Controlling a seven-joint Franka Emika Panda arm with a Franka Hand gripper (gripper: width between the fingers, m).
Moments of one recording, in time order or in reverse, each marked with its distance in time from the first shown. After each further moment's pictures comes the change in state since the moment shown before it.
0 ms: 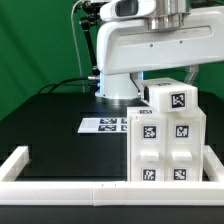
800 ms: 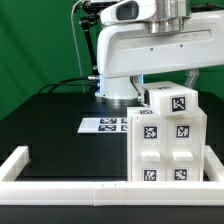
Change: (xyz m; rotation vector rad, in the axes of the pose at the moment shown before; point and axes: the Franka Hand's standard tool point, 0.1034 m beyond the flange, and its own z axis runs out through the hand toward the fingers) arm 0.003 0.000 0.001 -0.004 0.021 0.001
